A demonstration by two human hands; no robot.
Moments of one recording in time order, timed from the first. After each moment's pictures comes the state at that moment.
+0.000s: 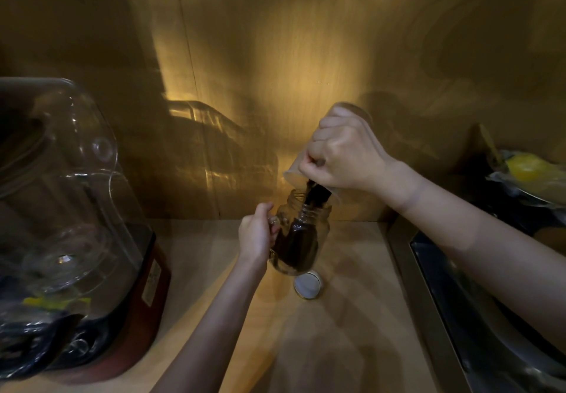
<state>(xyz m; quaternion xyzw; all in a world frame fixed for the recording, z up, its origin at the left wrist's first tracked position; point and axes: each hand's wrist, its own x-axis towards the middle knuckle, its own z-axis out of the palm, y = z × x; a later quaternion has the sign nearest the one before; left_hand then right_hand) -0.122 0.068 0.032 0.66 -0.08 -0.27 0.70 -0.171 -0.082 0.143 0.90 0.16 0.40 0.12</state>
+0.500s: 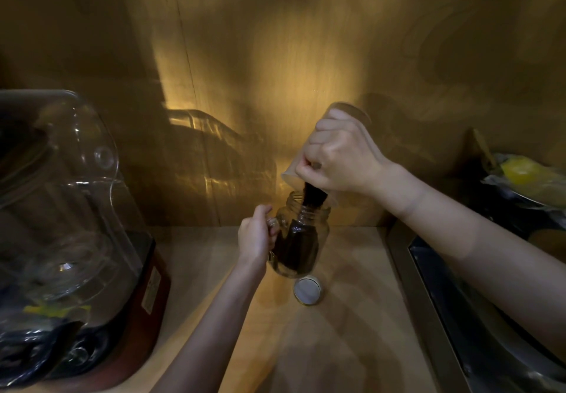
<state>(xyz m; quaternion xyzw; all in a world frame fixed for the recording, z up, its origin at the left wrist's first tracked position) -0.124 0.069 0.042 0.65 -0.10 -0.28 0.70 -0.173 -0.078 0.149 0.89 0.17 0.41 0.15</state>
